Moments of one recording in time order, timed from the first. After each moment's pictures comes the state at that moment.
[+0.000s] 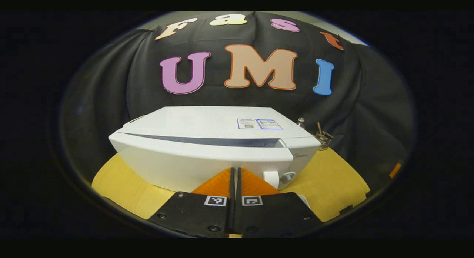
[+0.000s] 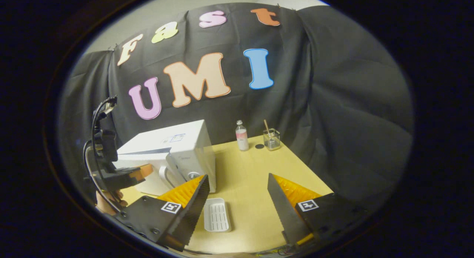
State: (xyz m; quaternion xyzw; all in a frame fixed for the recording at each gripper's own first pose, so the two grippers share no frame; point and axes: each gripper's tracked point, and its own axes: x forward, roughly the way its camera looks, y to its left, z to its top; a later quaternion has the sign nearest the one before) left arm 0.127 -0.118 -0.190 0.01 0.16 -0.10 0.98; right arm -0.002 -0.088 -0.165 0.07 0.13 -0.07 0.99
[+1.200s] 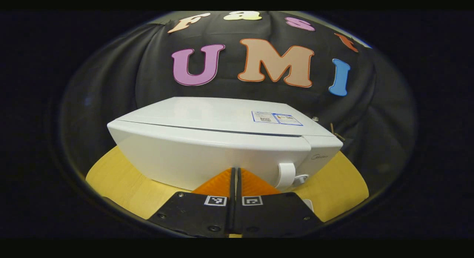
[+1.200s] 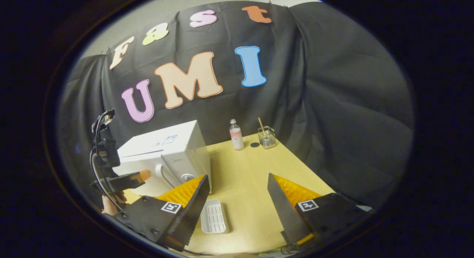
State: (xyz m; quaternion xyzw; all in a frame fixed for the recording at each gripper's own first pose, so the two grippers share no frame) left arm 0.150 -0.096 -0.206 0.00 0.17 -0.04 0.99; right arm 0.002 -0.100 -0.170 0.09 0.14 -0.08 0.98
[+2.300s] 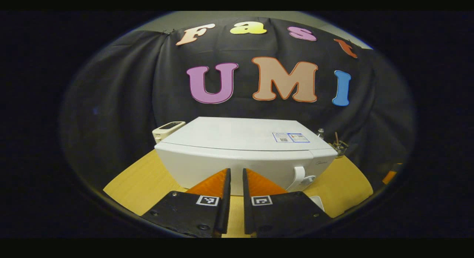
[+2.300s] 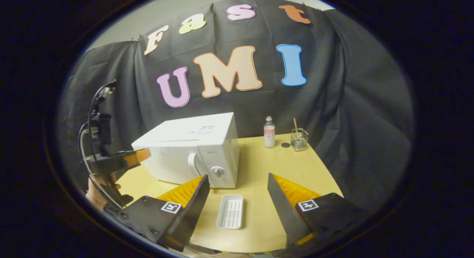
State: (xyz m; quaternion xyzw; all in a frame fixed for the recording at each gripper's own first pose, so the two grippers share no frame) left arm 0.083 -0.033 -0.125 0.02 0.10 -0.03 0.99; right arm 0.012 -0.039 -0.148 0.03 0.16 0.06 0.99
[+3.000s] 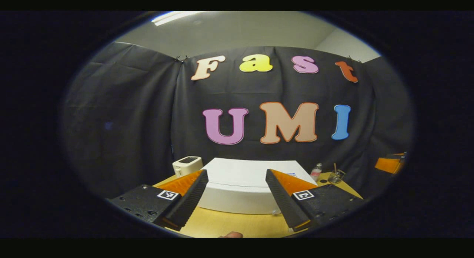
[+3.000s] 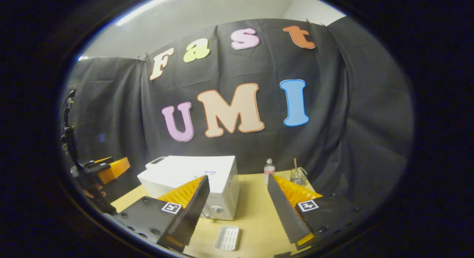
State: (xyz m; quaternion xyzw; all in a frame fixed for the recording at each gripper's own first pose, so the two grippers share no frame) left arm 0.029 -0.042 0.000 0.01 -0.04 0.01 1.00; right arm 0.040 -0.057 -0.023 0.04 0.04 0.07 1.00
